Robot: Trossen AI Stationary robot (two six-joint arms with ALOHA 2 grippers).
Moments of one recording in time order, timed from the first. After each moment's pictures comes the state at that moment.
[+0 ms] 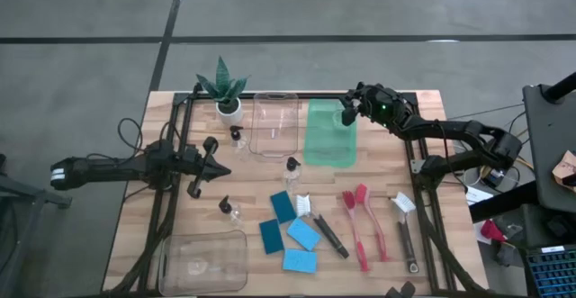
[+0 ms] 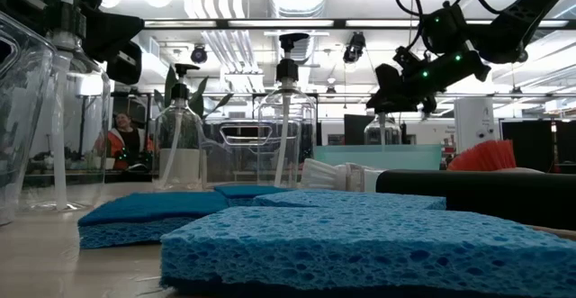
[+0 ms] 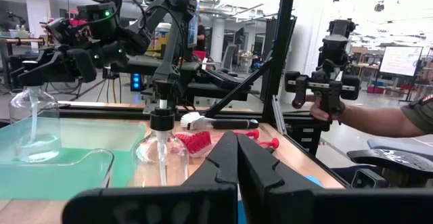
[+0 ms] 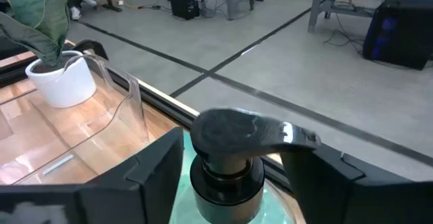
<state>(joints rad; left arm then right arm) 0.15 0.35 0.01 0.43 0.35 -0.14 -0.70 1.28 0.49 0.53 0.11 0.13</state>
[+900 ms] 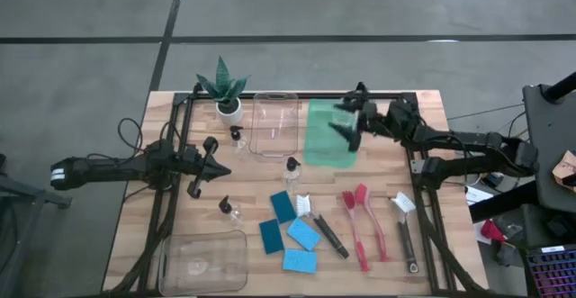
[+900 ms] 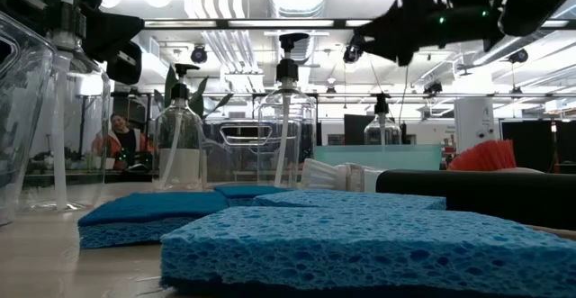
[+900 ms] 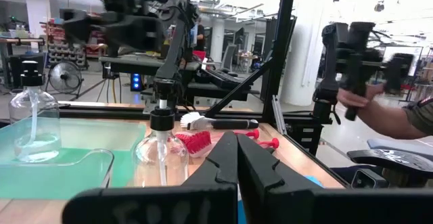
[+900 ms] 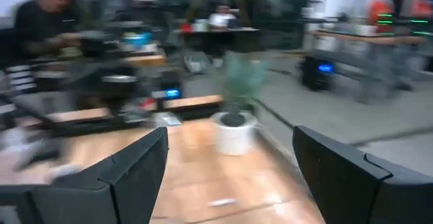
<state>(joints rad) 0.15 0.35 0.01 0.43 0.35 -0.14 -0.43 1.07 0.49 0.58 -0.17 0.03</state>
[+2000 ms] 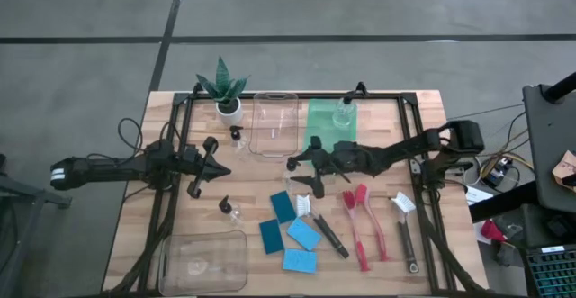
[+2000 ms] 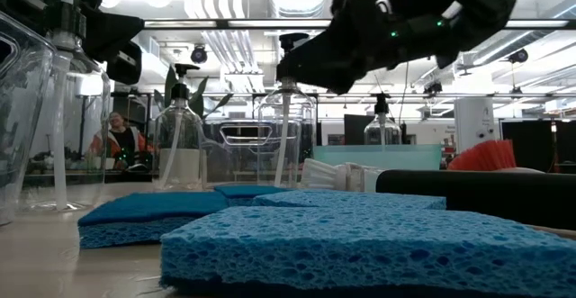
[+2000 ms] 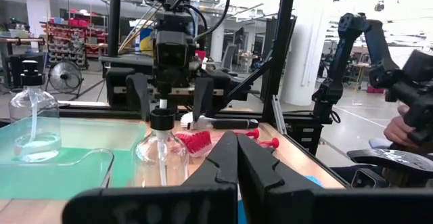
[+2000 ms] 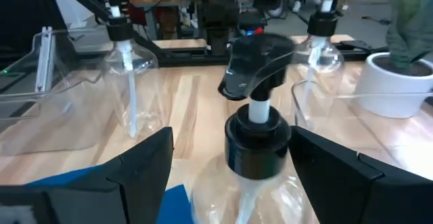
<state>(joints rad) 0.15 0.35 0.01 0.43 0.35 -0.14 -0.01 1.65 0.71 0.72 -0.04 0.07</state>
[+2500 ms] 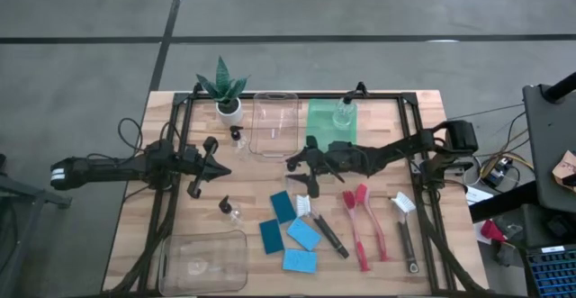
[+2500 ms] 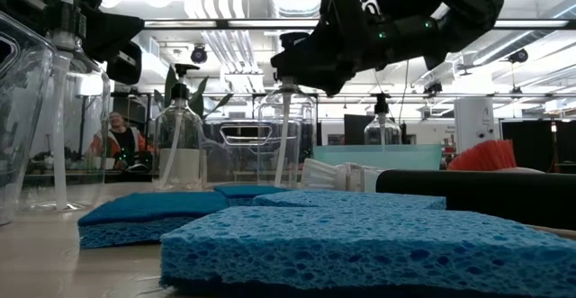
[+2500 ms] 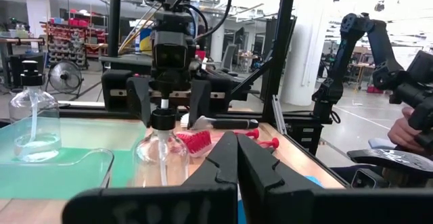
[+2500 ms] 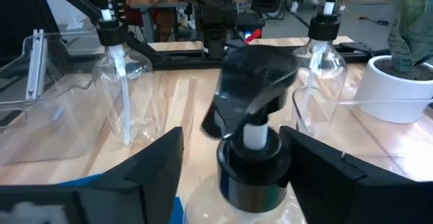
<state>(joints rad) 0.15 0.35 0.01 0.43 0.35 -0.14 -0.01 1.70 0.76 0.72 -0.02 0.07</state>
